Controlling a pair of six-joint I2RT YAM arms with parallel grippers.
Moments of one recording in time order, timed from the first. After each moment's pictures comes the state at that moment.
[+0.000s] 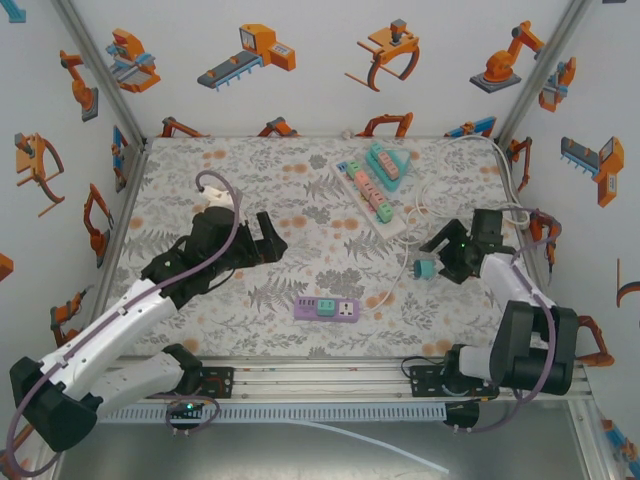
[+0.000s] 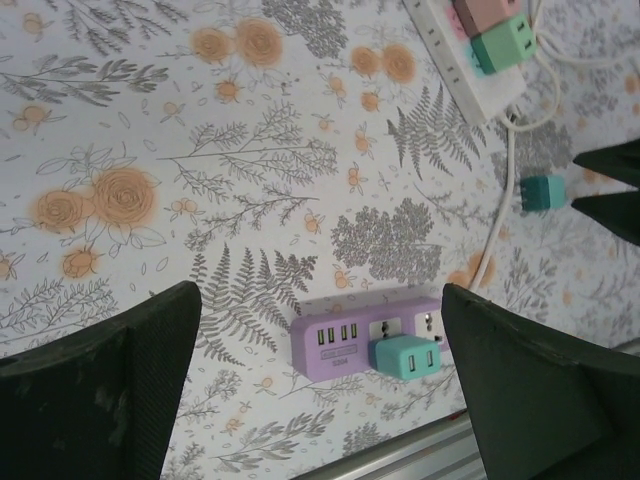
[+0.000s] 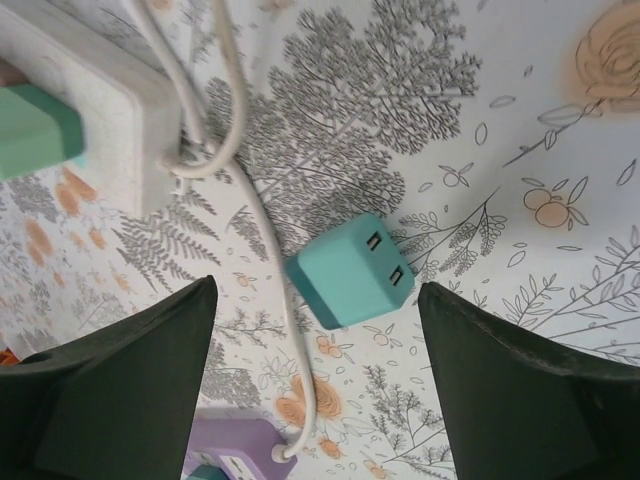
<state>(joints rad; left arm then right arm) -0.71 0.99 0.90 -0.49 -0.18 -0.66 -0.14 1.28 0.68 -0.37 -0.26 0.69</state>
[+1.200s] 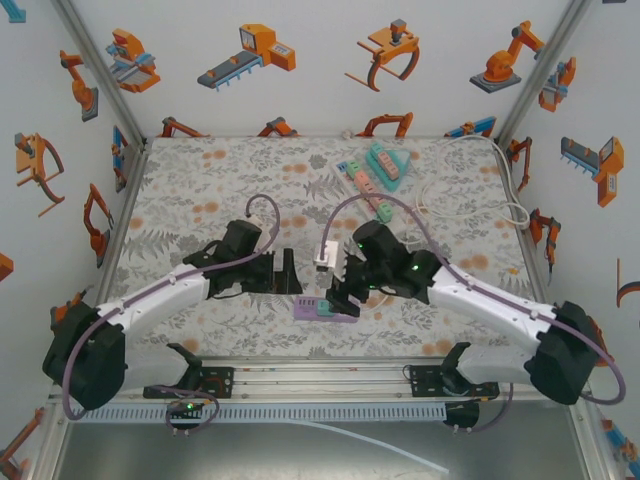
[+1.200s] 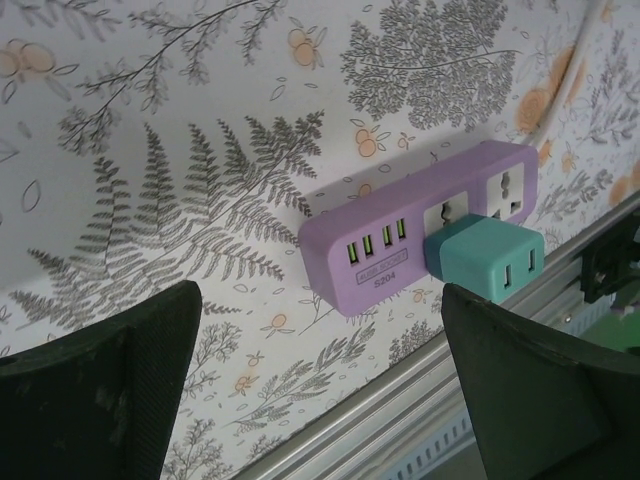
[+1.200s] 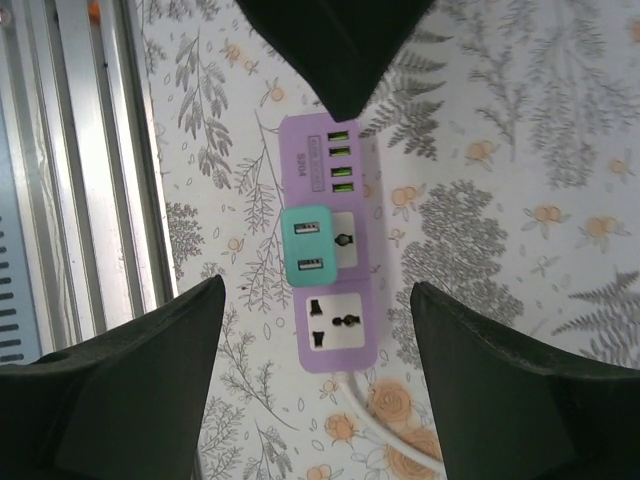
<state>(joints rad) -0.65 1.26 0.69 -0.33 0.29 -0.48 0.88 1.24 0.86 -0.42 -0.46 -0.40</state>
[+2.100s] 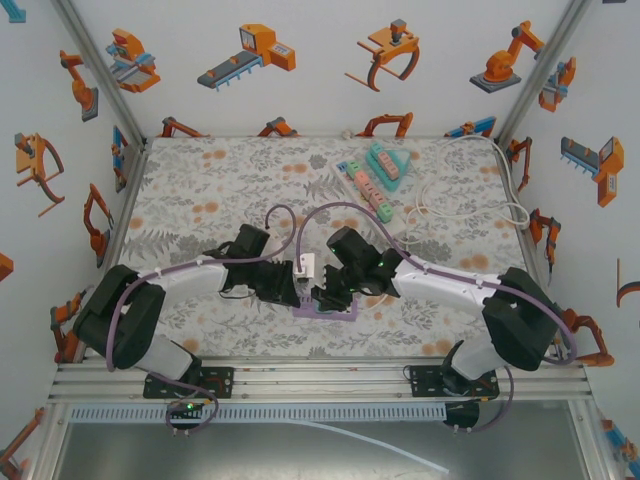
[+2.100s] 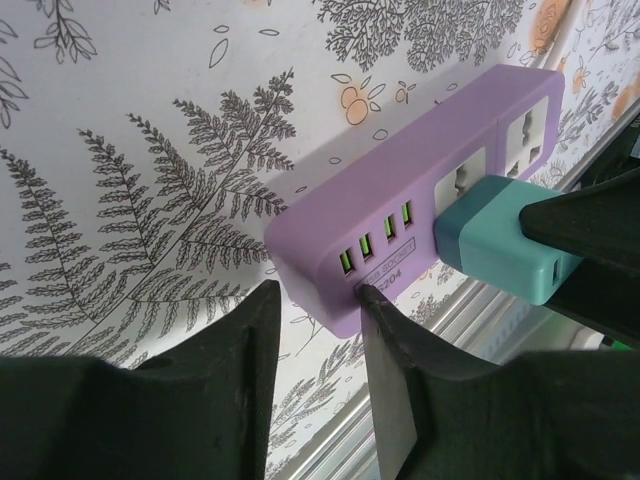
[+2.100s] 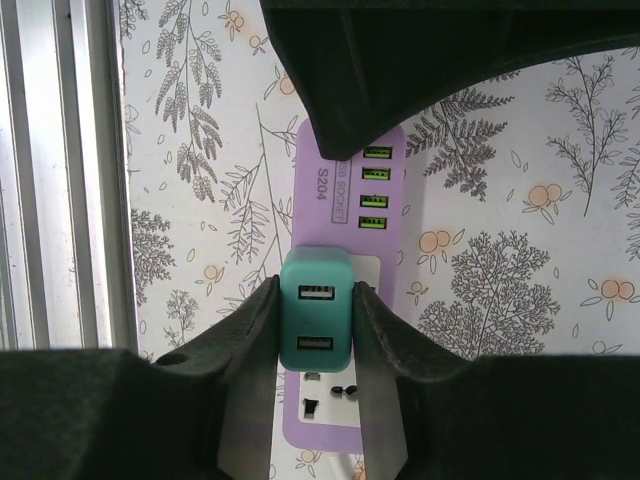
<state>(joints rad) -0.62 1.49 0.66 -0.21 0.52 -0.39 0.91 1.48 0.88 -0.31 -0.50 -0.49</state>
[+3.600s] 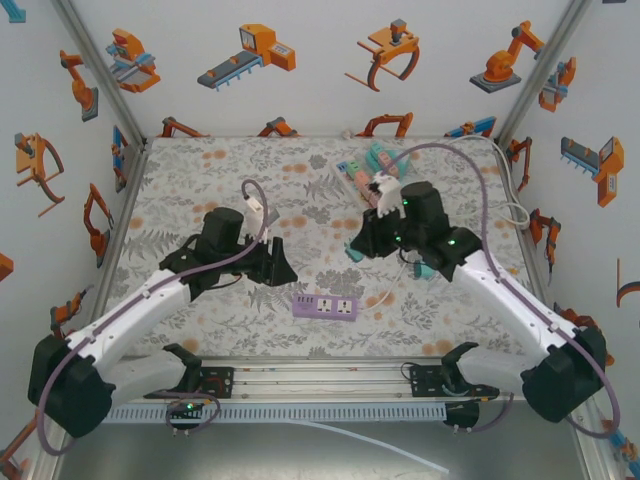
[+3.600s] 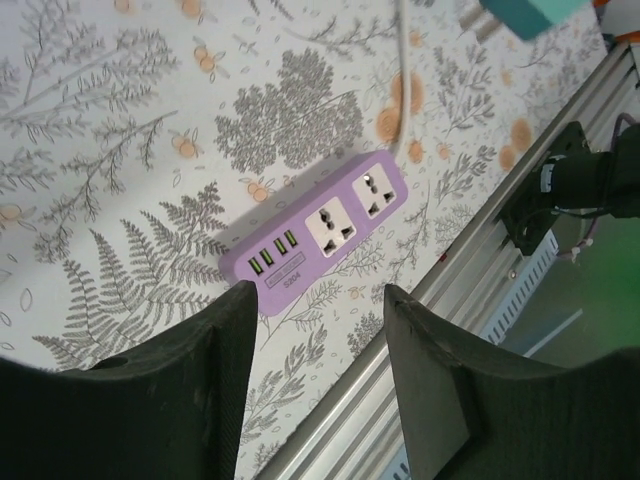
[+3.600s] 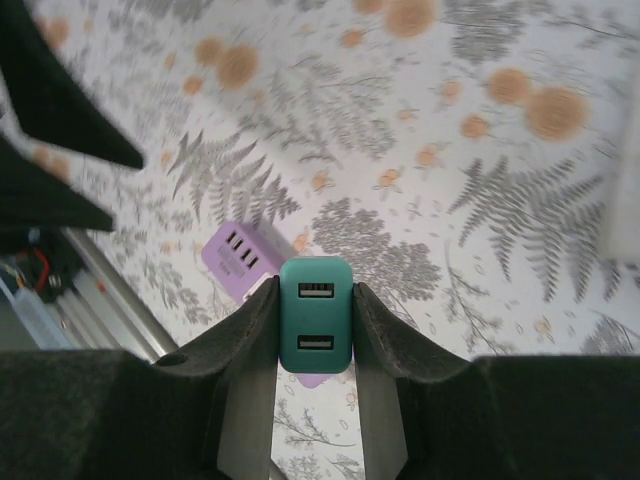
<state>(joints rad) -0.61 1.07 0.77 -0.35 0.45 -0.30 0.50 1.14 0.97 -0.41 -0.37 0.20</state>
